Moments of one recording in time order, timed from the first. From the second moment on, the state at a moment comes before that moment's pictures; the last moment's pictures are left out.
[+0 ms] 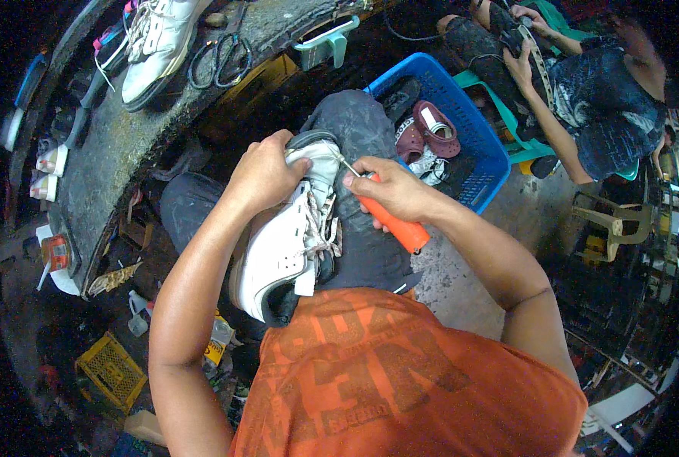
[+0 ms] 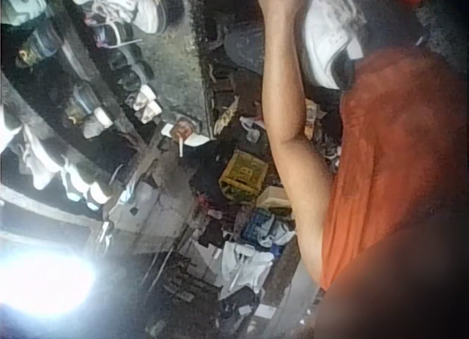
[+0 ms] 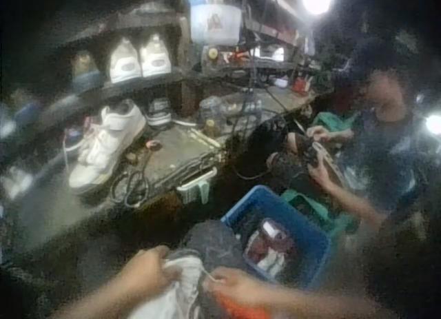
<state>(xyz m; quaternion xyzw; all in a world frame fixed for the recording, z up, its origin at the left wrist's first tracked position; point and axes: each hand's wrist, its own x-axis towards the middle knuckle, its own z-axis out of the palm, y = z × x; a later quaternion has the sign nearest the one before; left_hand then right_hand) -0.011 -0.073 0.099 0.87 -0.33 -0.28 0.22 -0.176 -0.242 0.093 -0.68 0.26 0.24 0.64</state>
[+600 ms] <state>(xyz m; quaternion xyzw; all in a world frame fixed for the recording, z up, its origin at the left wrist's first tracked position) -0.015 -0.075 0.101 0.88 -0.34 -0.26 0.21 -0.169 -0.229 0.091 -0.77 0.23 0.19 0.56</state>
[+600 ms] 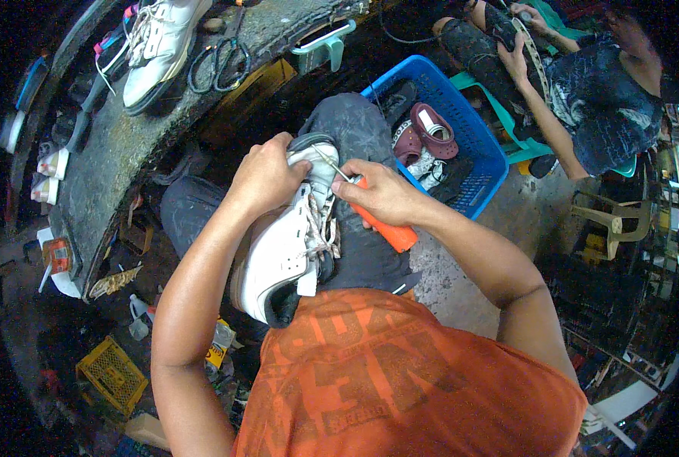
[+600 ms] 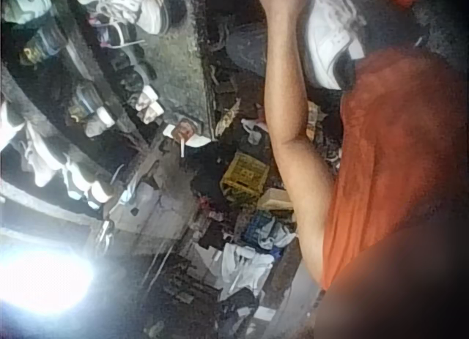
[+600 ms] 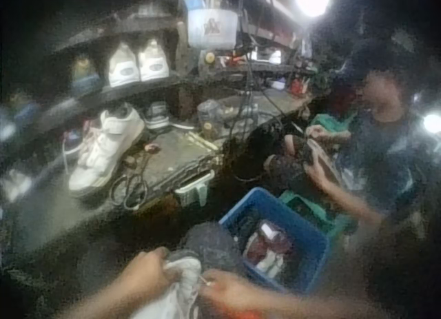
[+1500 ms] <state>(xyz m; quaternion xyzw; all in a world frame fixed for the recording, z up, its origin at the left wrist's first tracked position) -0.013 -0.075 0.099 0.88 -0.33 -0.27 0.20 -0.166 -0.226 0.088 -0.83 0.15 0.17 0.52</state>
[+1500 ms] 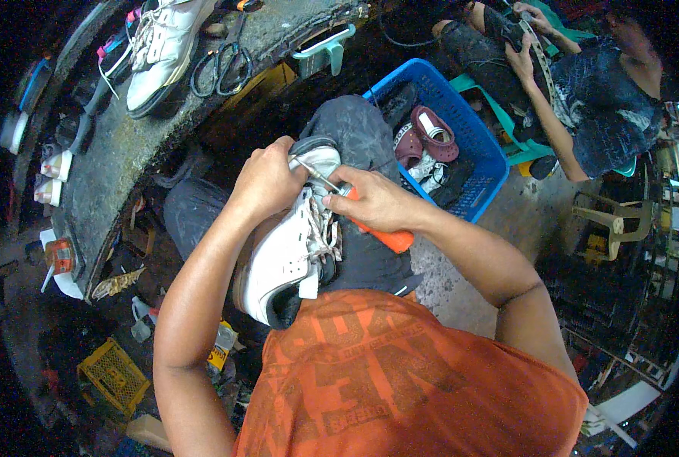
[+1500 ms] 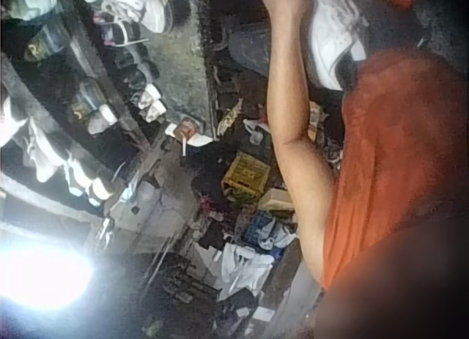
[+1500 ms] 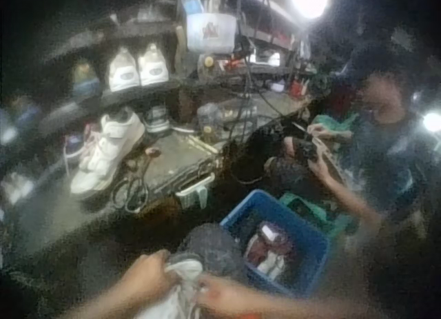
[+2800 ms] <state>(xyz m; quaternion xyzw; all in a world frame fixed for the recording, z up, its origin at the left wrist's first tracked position) -0.009 -0.042 0.081 0.80 -0.28 -0.35 0.39 -0.181 -0.190 0.111 -0.48 0.31 0.22 0.79</state>
